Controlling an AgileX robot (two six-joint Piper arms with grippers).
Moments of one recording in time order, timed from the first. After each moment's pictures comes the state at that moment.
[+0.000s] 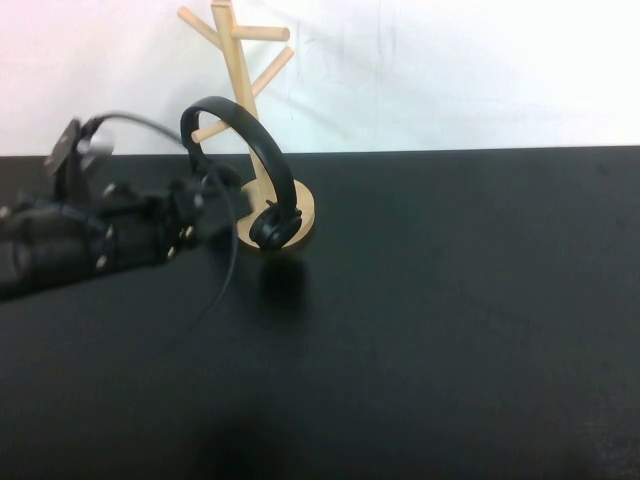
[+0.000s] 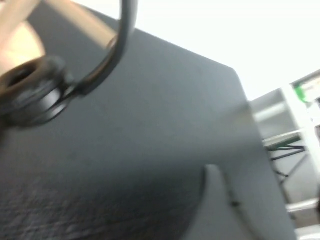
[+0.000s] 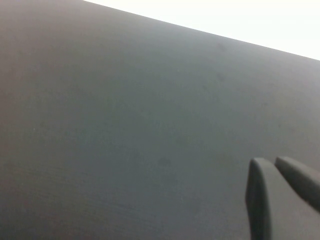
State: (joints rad) right arm 0.01 -0.01 0.02 0.12 0.40 -0.34; left arm -0.10 1.52 -0.80 -1.68 0.78 1.29
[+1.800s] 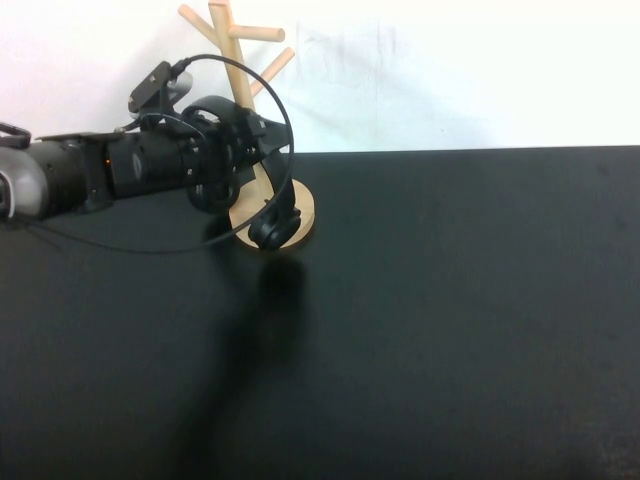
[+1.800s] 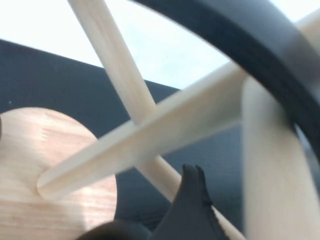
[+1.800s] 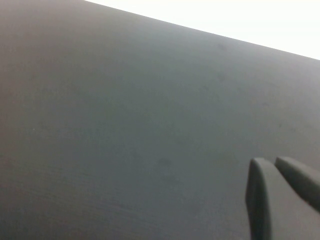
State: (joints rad) right arm 0.01 -0.01 0.02 0.12 0.40 -0.34; left arm -0.20 2.03 -1.36 -1.70 0.57 1.23
